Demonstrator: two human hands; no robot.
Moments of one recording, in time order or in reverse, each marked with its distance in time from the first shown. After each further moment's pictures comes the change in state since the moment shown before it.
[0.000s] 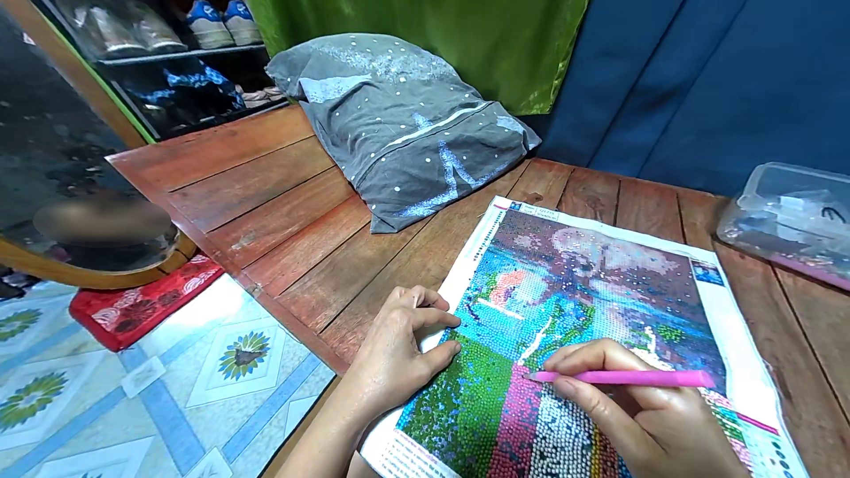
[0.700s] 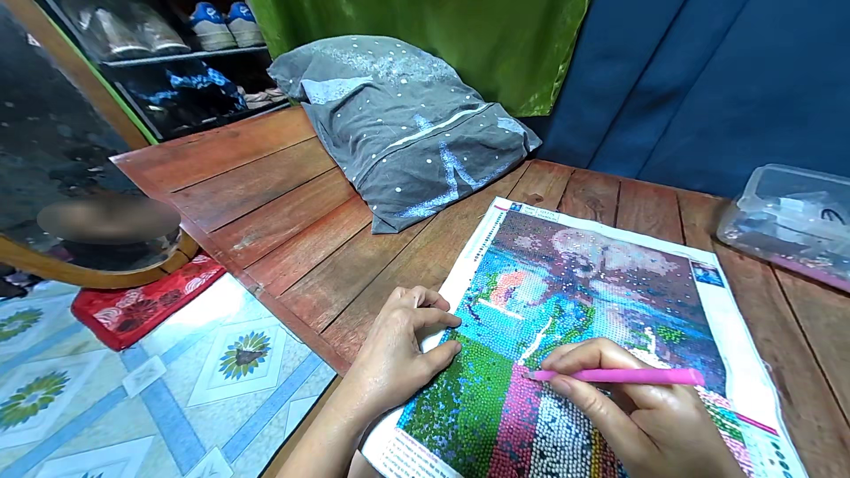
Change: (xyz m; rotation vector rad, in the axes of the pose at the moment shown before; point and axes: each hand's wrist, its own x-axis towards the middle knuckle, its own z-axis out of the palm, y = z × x) left_hand 0.000 0.001 -0.001 0.001 -0.007 -0.007; right_hand 0.002 0.003 0.003 -0.020 0.011 -0.047
